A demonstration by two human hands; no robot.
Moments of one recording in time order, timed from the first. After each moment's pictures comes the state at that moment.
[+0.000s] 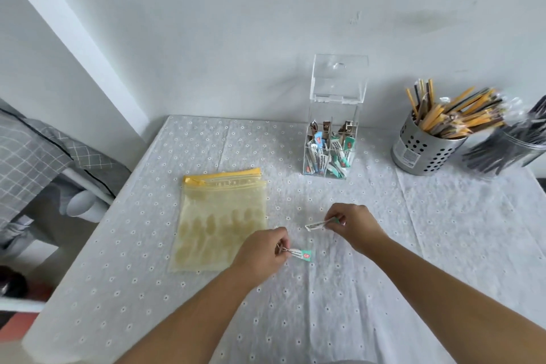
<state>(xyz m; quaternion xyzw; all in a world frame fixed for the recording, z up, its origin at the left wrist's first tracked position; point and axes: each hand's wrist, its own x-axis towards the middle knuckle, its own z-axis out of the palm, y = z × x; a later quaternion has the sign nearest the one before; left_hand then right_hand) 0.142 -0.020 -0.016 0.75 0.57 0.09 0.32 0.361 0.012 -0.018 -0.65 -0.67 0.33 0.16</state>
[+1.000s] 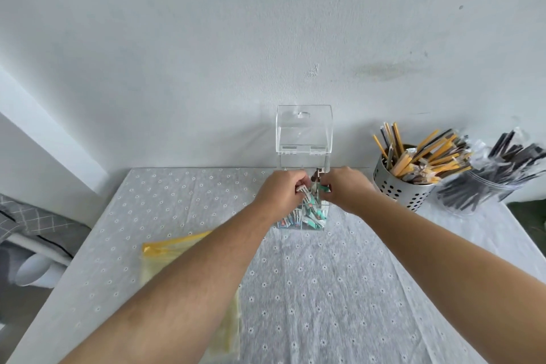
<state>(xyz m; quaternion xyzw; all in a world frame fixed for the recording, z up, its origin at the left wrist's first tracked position) 0.245 0.163 0.065 0.81 0.50 0.17 0.26 0.403 0.156 0.067 -0.67 -0.73 0.12 -0.02</state>
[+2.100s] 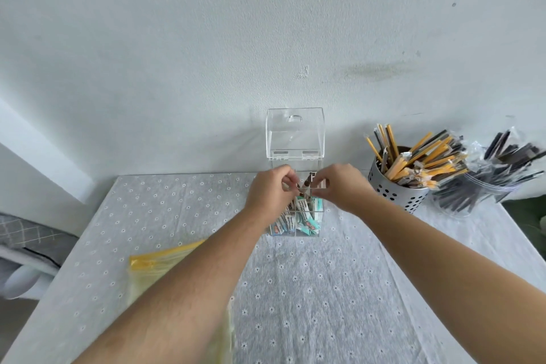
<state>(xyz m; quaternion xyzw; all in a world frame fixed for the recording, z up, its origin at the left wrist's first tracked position) 0.249 0.177 0.057 0.77 0.53 0.26 0.26 0.411 0.162 0.073 -0.69 -0.69 0.19 0.10</state>
